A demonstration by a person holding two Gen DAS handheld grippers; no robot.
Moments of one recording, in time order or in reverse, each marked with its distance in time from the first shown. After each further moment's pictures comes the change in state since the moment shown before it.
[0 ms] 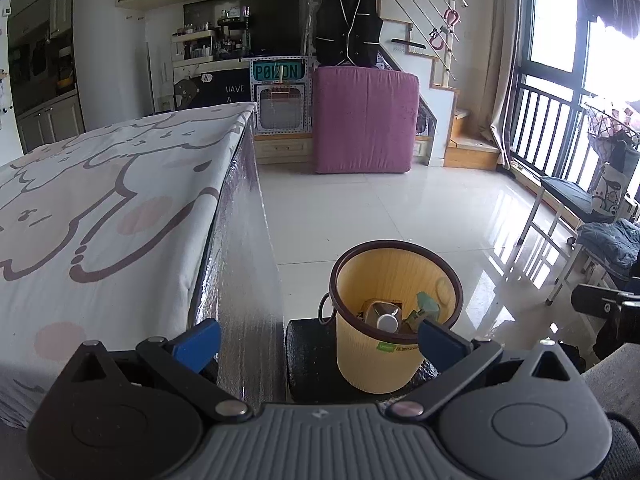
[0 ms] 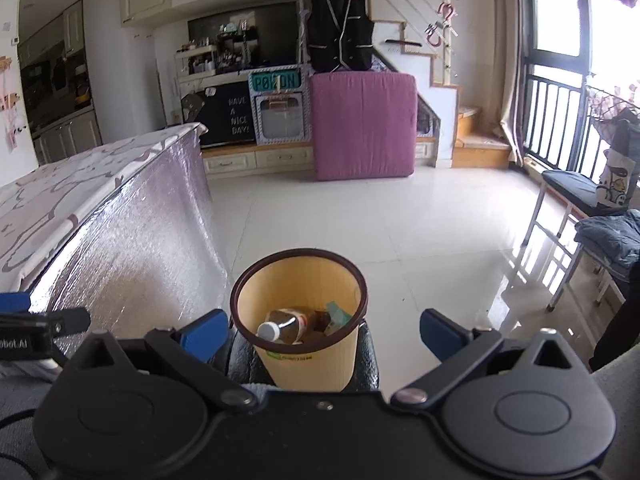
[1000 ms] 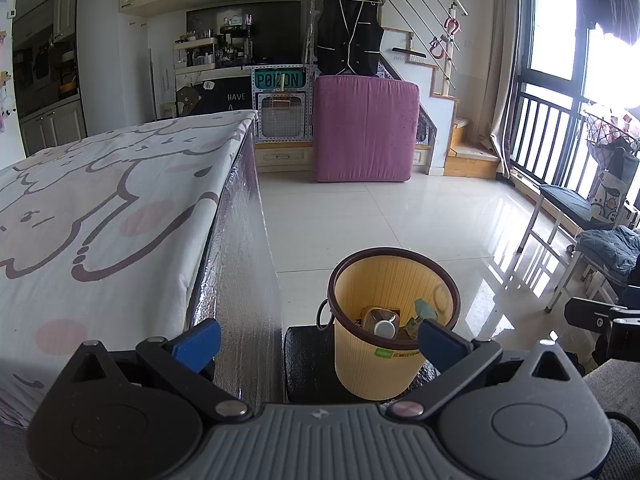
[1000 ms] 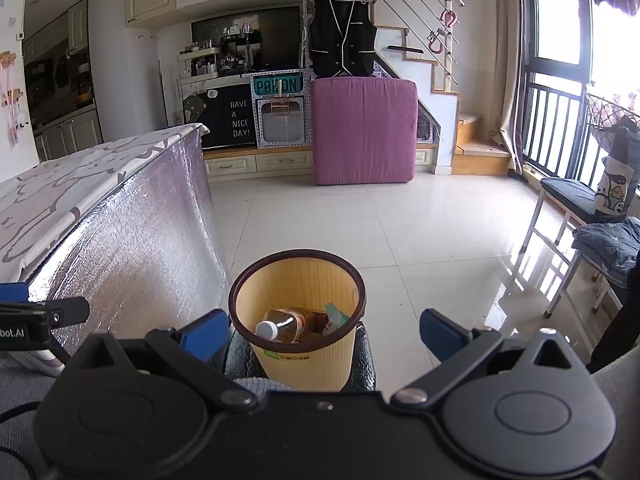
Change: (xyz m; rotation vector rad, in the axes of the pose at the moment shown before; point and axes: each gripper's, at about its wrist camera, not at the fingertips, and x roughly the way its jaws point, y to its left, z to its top) left arm -0.005 -0.002 -0.002 -0.006 -0.026 0.000; right arm -0.004 0.004 -0.007 -0.022 -0.011 -0.002
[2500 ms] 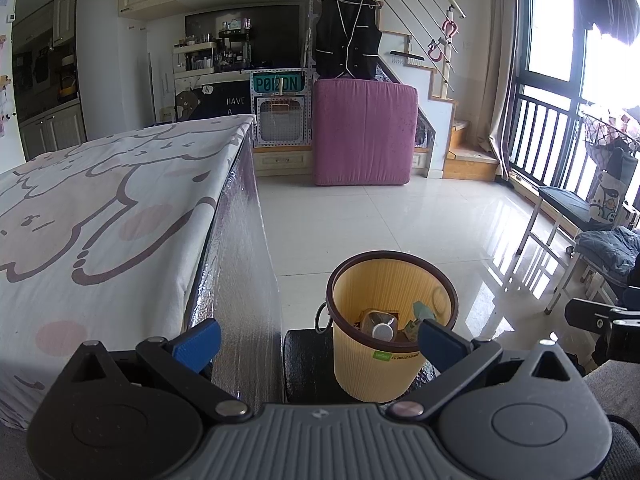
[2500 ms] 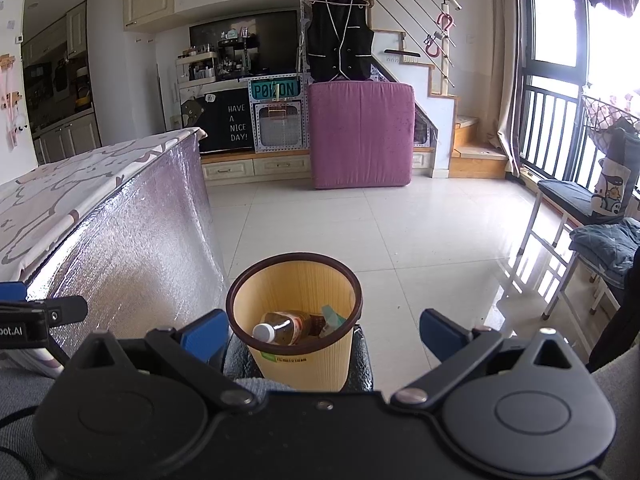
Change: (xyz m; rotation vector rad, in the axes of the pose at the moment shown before) left arm -0.003 -0.003 0.001 0.001 -0.006 0.001; right arm -0.002 -0.003 0.001 0.007 -0.009 -0.006
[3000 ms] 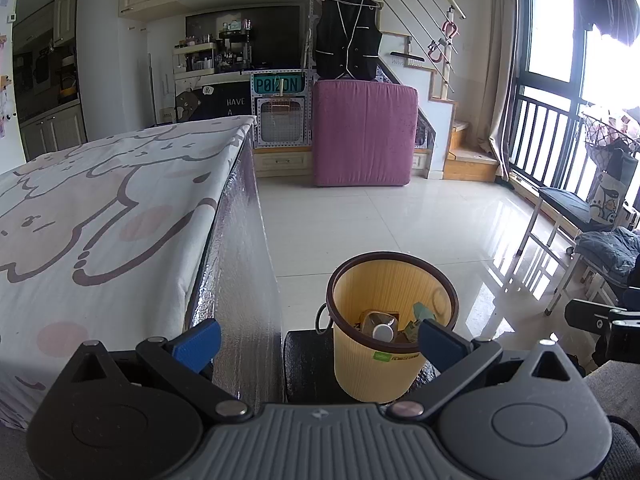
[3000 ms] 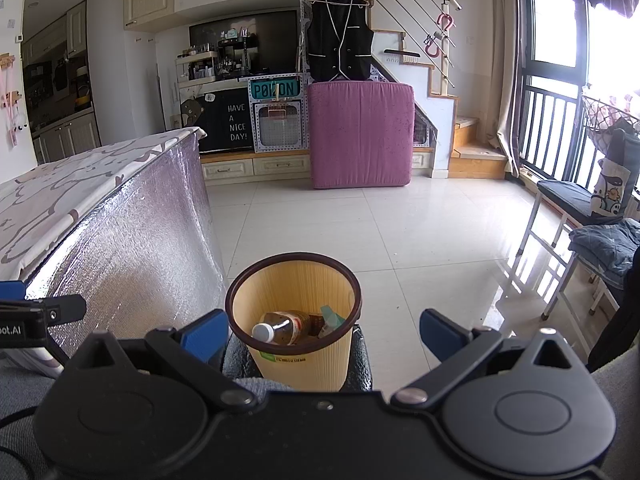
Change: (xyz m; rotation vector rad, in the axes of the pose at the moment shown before) left arm -0.002 -0.001 0.004 0.000 -0.003 0.001; right arm 0.000 0.000 0.000 -0.001 0.000 0.000
